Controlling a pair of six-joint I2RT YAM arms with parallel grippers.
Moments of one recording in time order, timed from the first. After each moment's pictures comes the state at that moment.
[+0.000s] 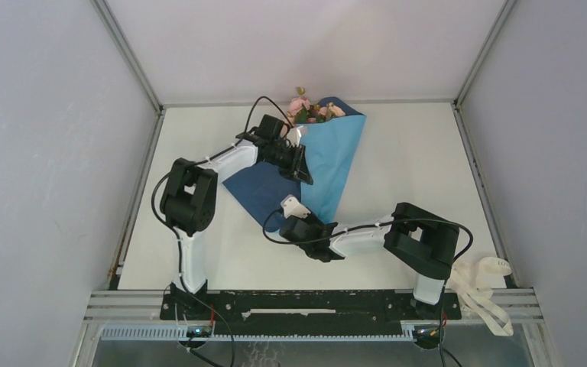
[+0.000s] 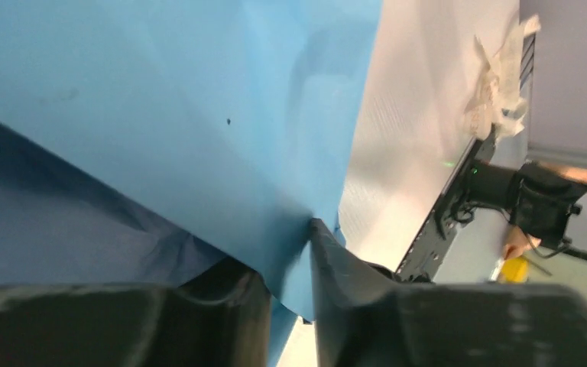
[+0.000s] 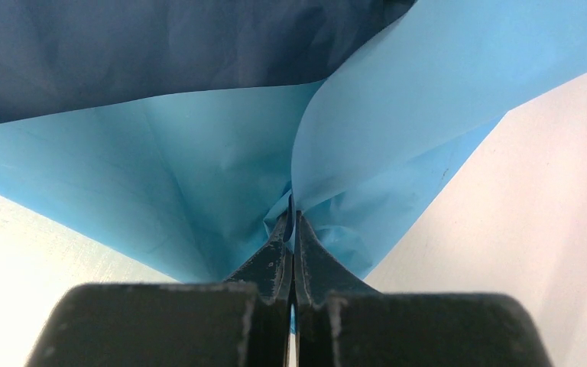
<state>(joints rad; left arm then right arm) -0.46 2.04 1.52 -0.49 0.74 -0.26 1.15 1.79 0.87 -0.08 0.70 0.15</state>
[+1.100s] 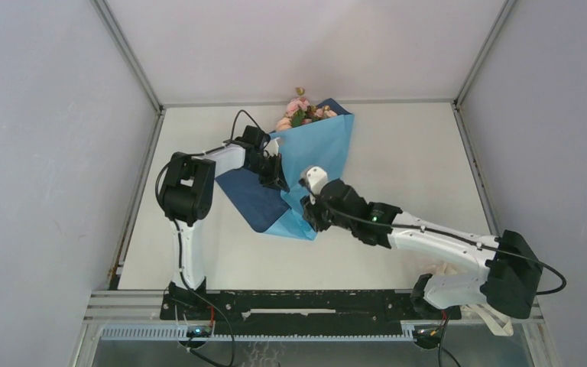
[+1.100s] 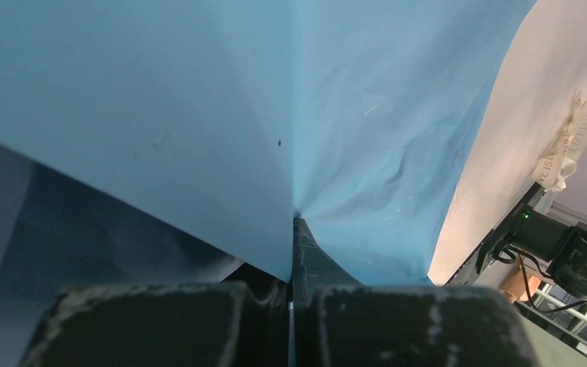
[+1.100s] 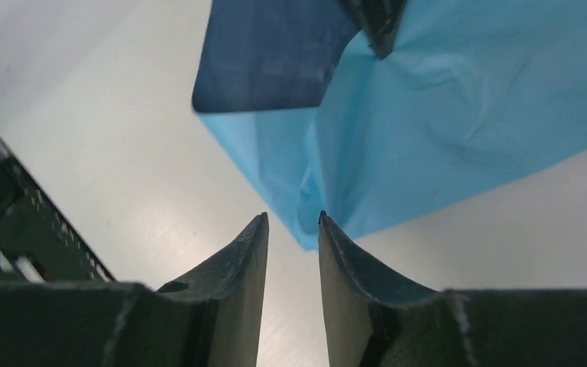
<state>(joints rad) -0.32 2.13 1.43 -0.48 0.64 -0.26 1.02 1.26 0.87 -0.26 0.12 0.14</state>
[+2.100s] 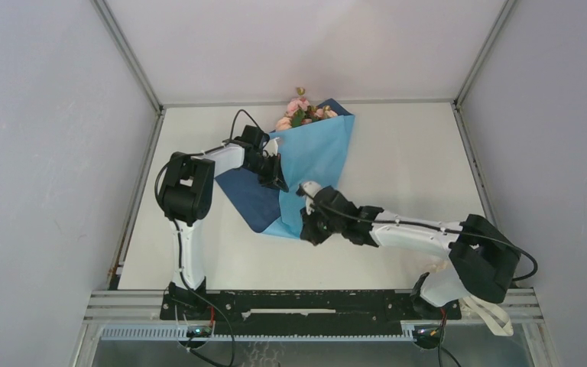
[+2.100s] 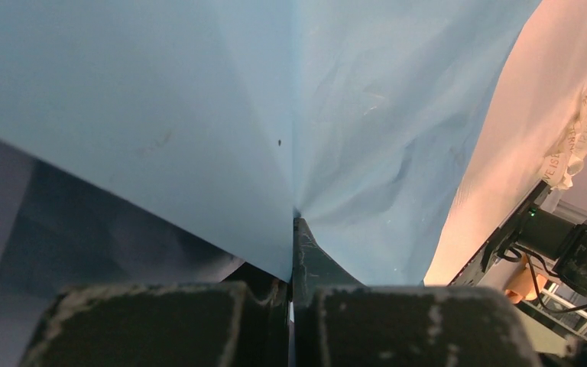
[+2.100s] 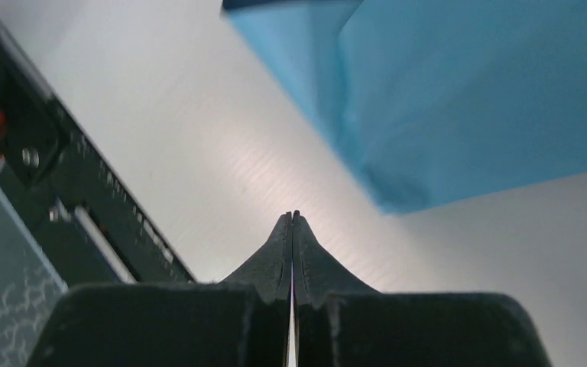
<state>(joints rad) -0.31 2.13 1.44 -0.49 0.63 -0.24 0.98 1.44 0.76 -0.14 -0.15 0.35</state>
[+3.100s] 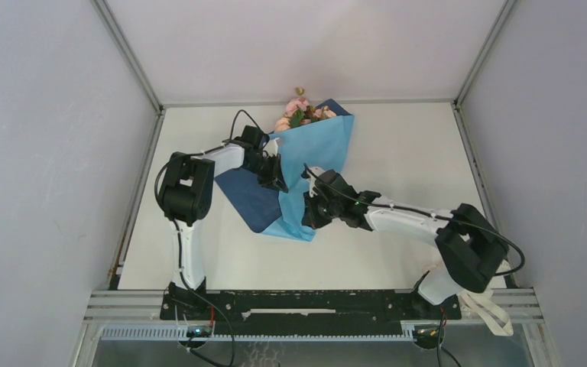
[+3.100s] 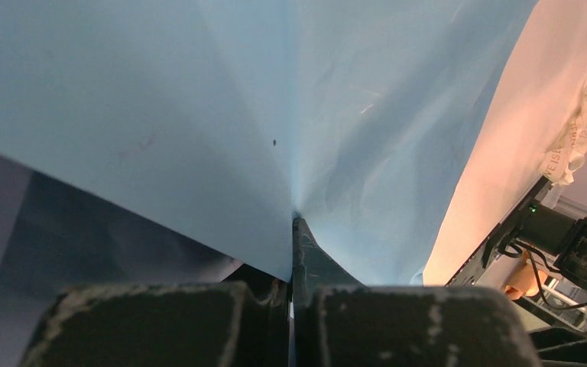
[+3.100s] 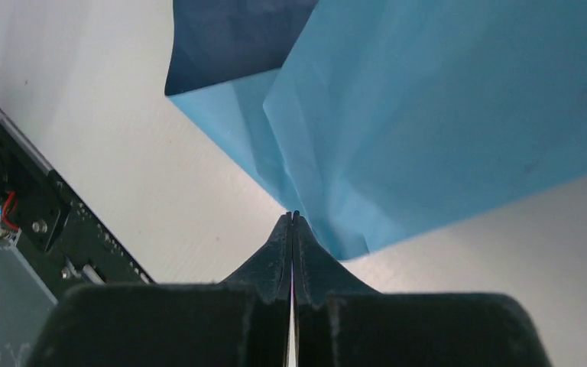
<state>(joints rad) -0.31 2.13 1.44 -0.50 0.64 -0.23 0.82 1.49 0.86 -0.19 -0.18 0.41</state>
